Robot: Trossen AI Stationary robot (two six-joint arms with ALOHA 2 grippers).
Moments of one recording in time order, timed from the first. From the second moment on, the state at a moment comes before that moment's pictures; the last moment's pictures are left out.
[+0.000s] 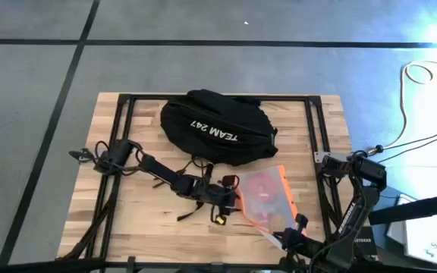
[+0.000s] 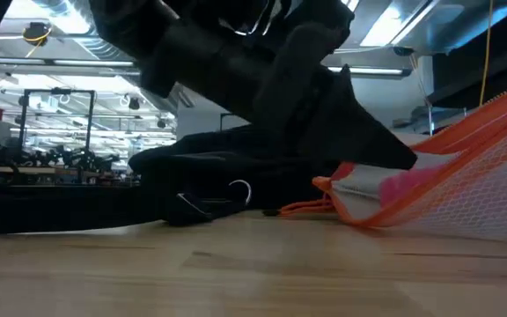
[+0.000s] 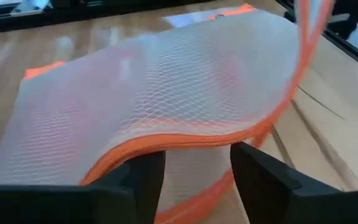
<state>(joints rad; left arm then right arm) -0.28 2.12 1.19 0.49 -0.16 0.03 1.14 1.90 1.39 -1.06 0.79 1.61</state>
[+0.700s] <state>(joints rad) -0.26 2.26 1.24 0.74 -0.03 -0.09 1.14 1.90 1.39 -1.07 0.80 1.61</state>
